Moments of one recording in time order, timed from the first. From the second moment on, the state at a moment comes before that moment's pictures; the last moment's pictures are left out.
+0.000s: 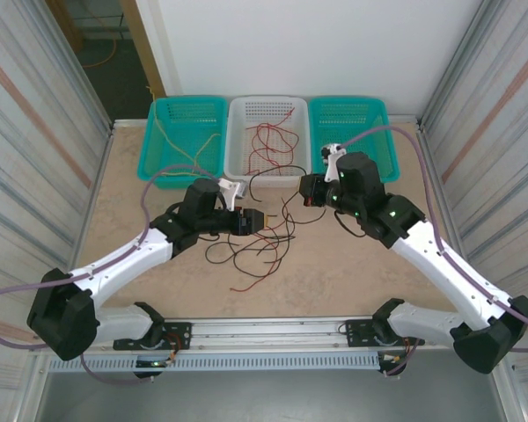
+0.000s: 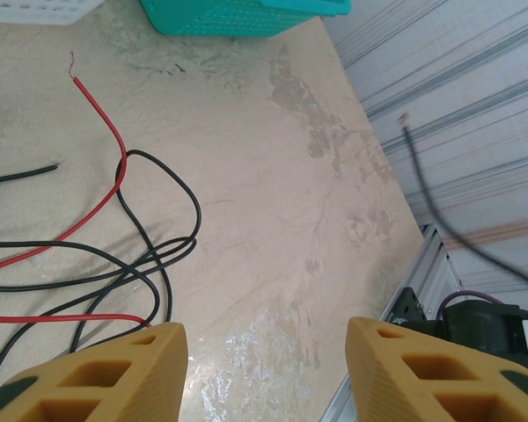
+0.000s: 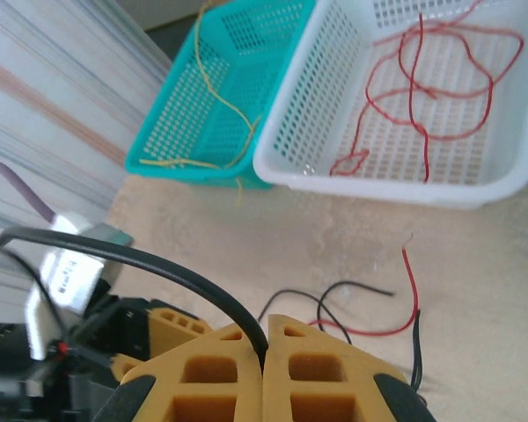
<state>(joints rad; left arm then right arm) -0.65 1.24 0.82 -0.14 0.48 -0.57 0.65 1.10 1.18 -0.54 -0.04 0.57</state>
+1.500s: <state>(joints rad) -0.70 1.21 0.82 -0.25 0.28 -0.51 0.09 1.79 1.72 -0.62 -0.15 0.54</state>
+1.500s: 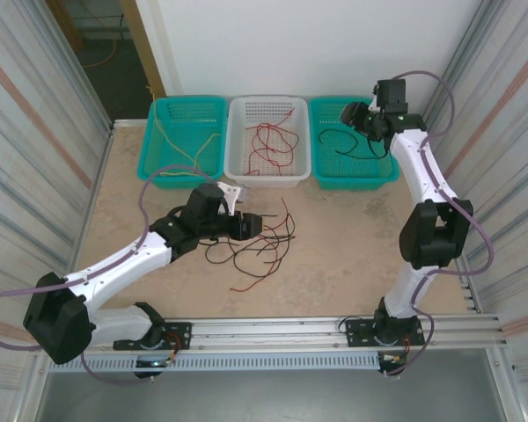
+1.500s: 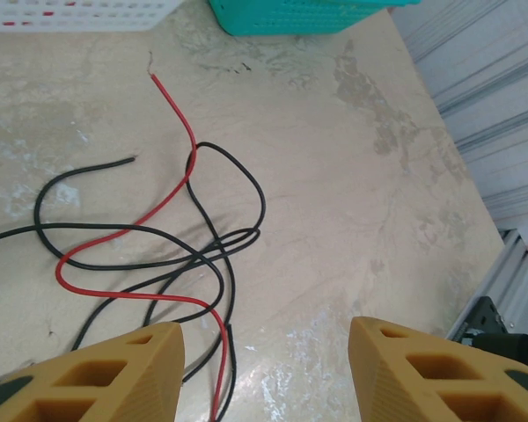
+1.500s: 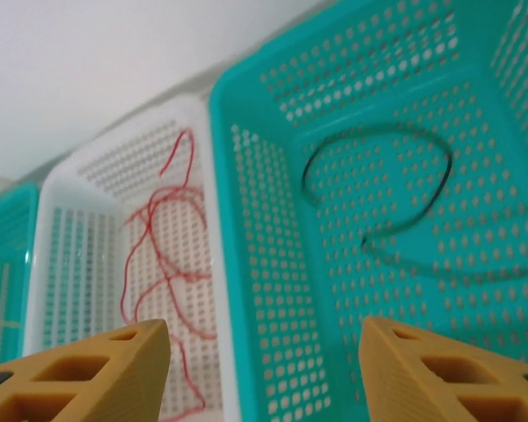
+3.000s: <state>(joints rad) -0.61 1.22 0.82 -0.30 0.27 -0.50 0.62 1.61 0.98 -0.43 -0.04 0.70</state>
